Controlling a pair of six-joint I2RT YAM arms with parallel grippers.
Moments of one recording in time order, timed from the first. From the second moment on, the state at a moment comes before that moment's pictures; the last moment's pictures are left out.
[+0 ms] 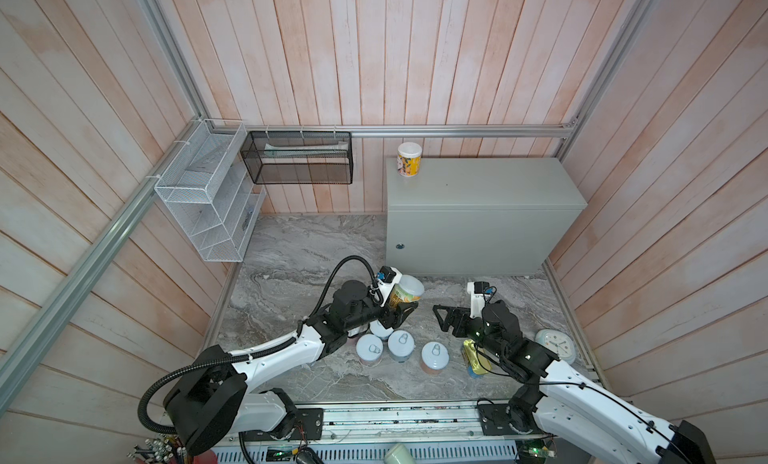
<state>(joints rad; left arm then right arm) -0.77 1.30 0.68 0.37 0.28 -0.14 0.68 0.76 0.36 -0.05 0.05 0.71</state>
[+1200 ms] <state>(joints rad) -0.67 1.63 1.65 0.04 0.20 0.01 0.68 0.58 0.31 -0.23 0.17 0.63</state>
